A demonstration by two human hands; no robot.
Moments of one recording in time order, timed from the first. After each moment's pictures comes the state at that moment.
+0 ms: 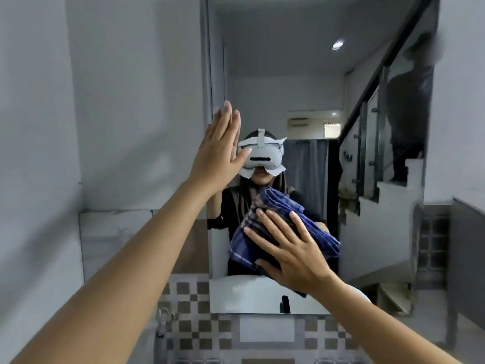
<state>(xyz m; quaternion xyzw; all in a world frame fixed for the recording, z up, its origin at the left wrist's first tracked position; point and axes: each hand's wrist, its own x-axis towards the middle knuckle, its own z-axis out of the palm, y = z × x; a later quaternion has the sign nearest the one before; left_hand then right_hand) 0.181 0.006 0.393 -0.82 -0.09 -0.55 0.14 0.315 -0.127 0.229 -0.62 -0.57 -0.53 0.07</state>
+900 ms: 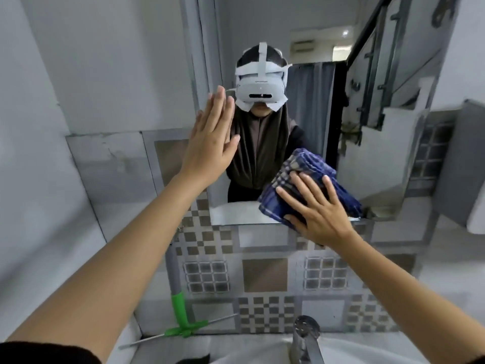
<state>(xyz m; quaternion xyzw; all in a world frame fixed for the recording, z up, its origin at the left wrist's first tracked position) 0.168 -0.001 0.268 -0.86 -0.11 -0.48 0.13 0.354 -0.168 0.130 -0.67 -0.52 -0.52 0.08</state>
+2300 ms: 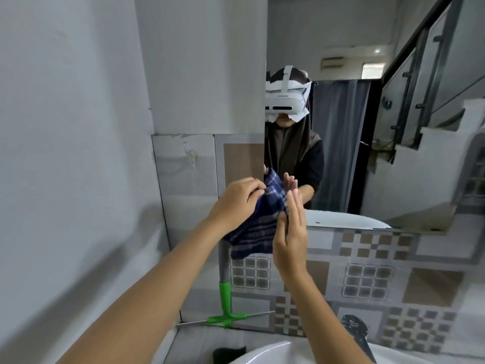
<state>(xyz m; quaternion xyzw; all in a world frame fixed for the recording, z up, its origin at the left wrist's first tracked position) 0.065 -0.015 0.207 -0.89 -0.11 -0.42 -0.12 0.159 -0.094 0.120 -0.57 -0.46 -0.17 0.66</state>
